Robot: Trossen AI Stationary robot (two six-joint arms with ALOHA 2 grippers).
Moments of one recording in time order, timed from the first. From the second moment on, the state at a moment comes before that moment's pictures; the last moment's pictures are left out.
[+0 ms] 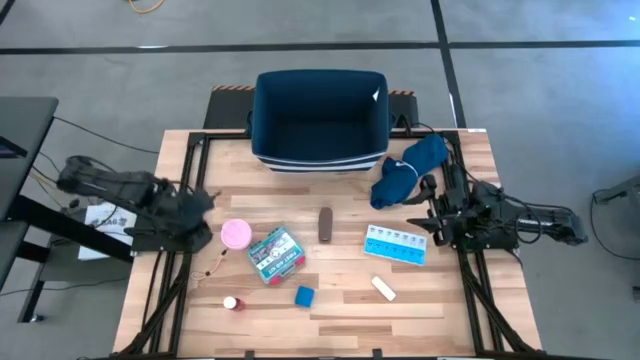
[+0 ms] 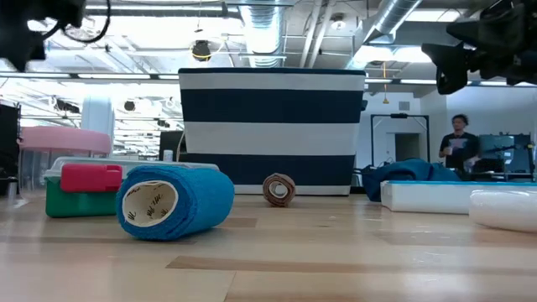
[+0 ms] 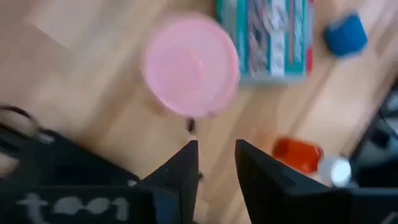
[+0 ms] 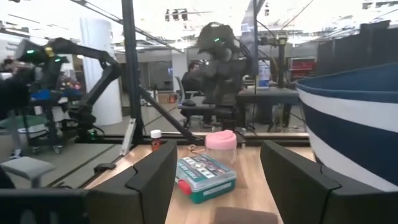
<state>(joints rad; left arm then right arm) -0.37 0.72 0.86 -1.28 0.00 -1.04 -0.13 0.05 0.01 0.21 -0.28 0.03</state>
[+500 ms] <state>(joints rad) -0.73 0.72 0.55 -0.96 -0.07 -1.35 -0.13 0.05 0.01 0.25 -0.28 0.03</state>
